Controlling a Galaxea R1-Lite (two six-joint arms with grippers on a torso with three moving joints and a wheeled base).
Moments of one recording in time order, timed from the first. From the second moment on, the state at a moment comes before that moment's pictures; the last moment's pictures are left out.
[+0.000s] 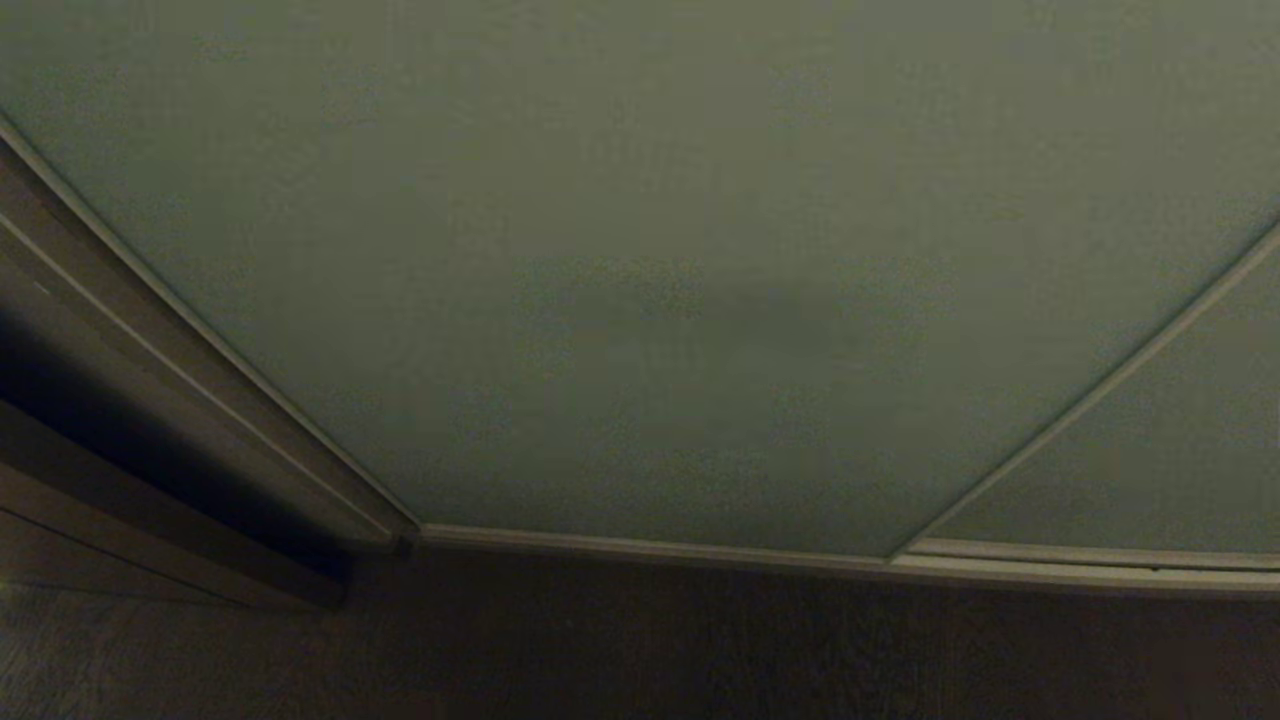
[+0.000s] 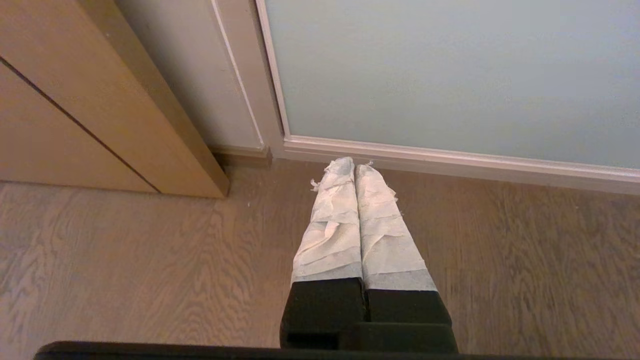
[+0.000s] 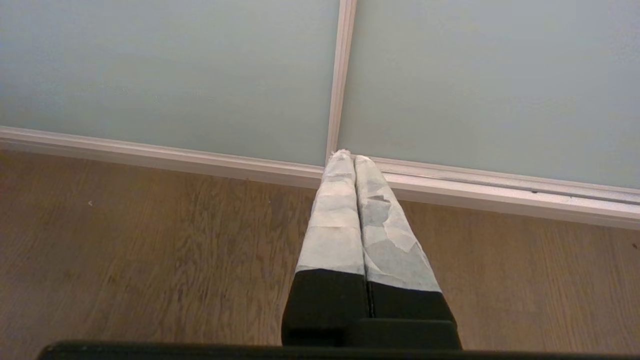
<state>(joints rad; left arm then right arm) 0.00 0.00 0.00 0.00 0.00 0.00 0.00 0.00 0.00 0.00 0.00 -0.01</state>
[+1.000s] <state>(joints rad) 0.00 0.00 0.00 0.01 0.00 0.01 0.00 0.00 0.00 0.00 0.00 -0.01</state>
